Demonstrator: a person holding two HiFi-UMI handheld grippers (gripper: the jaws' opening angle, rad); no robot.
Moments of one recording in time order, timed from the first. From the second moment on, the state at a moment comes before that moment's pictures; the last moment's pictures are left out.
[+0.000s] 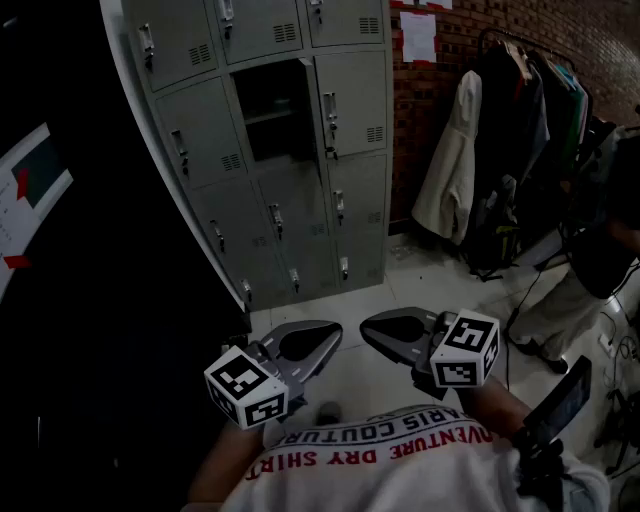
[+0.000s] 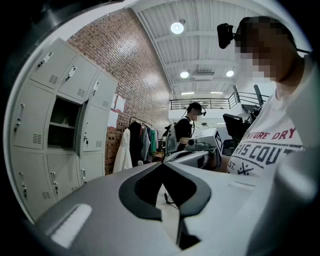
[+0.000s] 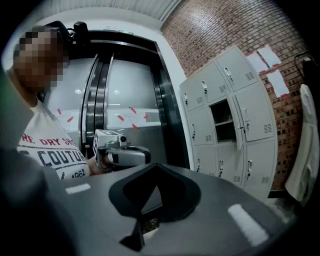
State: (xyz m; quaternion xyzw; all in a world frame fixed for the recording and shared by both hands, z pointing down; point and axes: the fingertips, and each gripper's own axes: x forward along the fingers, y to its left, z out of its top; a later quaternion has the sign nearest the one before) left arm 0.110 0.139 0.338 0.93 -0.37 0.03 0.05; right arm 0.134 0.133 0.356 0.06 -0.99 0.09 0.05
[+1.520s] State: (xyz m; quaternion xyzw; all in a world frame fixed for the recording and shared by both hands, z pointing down) left arm -0.107 -0.201 0.353 0.93 -0.36 0.04 0.10; right arm -0.078 -0.201 0.346 0.08 -0.99 0.10 0.04
